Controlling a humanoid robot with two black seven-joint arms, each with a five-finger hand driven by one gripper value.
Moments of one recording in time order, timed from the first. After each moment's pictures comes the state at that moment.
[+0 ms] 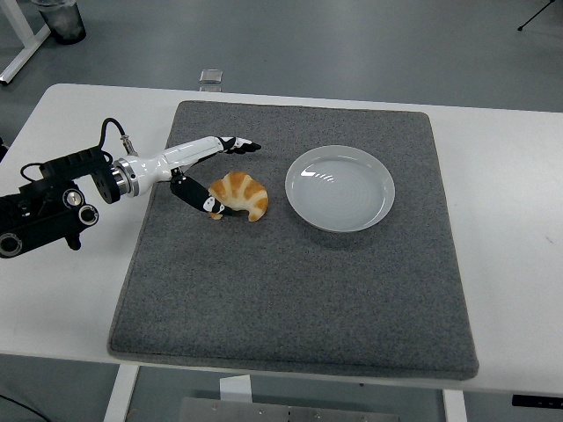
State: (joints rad) left arm -0.88 0.63 -0.24 -1.18 1.10 0.06 -0.31; right arm 0.05 0.00 0.00 0.14 0.06 0.08 -0.02
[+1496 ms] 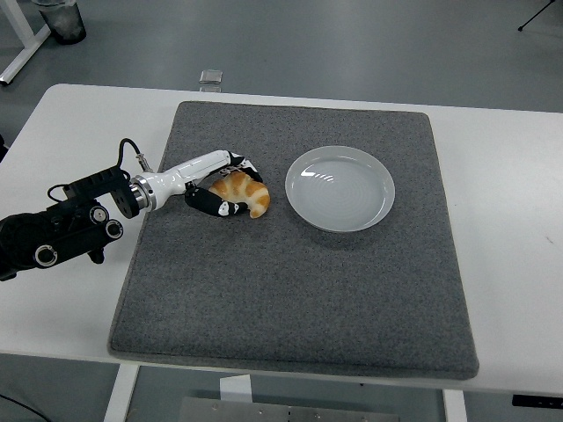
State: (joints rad) left arm -0.84 0.52 -0.24 -1.06 1.10 0.11 -0.34; right arm 0.05 0.00 0.00 0.14 0.06 0.08 -0.02
